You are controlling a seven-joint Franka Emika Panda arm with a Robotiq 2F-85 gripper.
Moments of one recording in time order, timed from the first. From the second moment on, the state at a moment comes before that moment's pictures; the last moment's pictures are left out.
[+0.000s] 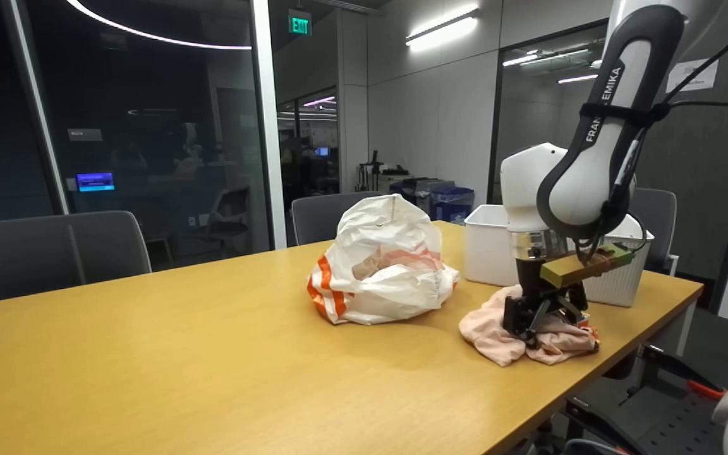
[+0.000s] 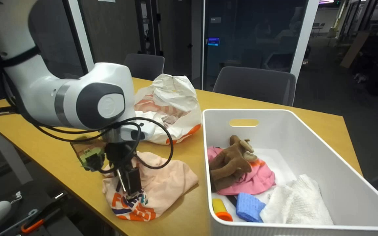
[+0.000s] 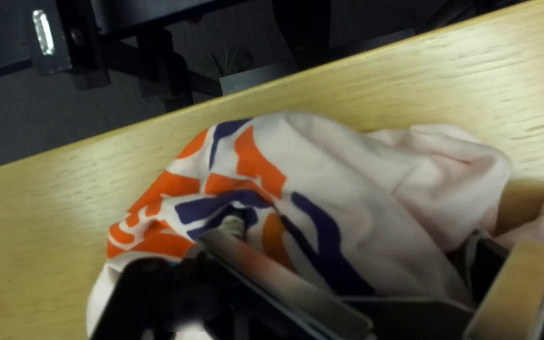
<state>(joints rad) 0.07 0.18 0.00 -2.76 -0.31 2.74 0.56</state>
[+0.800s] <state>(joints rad) 0.11 0.22 -0.18 -2.75 -0.64 2.92 0.62</state>
